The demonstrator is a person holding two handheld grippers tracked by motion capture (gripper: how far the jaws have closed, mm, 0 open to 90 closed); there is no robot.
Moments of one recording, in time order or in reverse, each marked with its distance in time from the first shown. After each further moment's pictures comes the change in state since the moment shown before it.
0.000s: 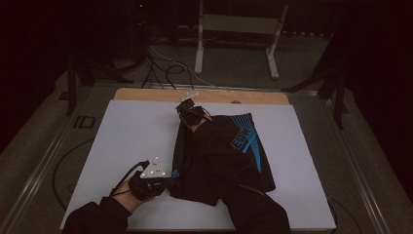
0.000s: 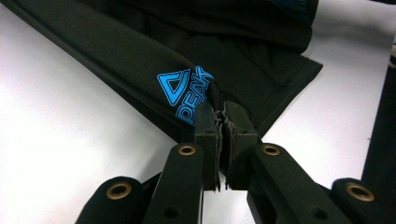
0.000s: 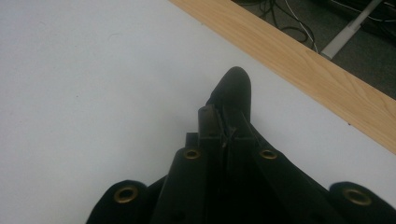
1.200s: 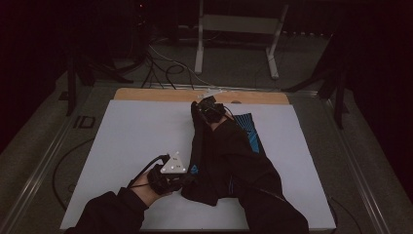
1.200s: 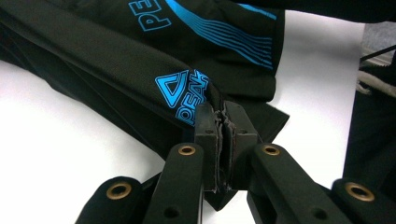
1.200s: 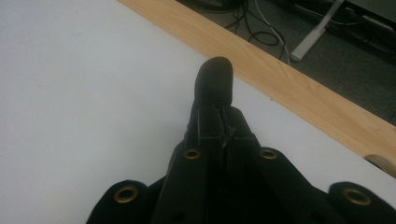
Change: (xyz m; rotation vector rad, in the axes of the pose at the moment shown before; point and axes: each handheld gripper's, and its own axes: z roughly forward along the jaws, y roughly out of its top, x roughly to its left) left arm -0.019 0.050 0.014 -0.028 -0.051 0.088; right arm -0.044 -0.020 -0.047 -0.038 -0.068 0.032
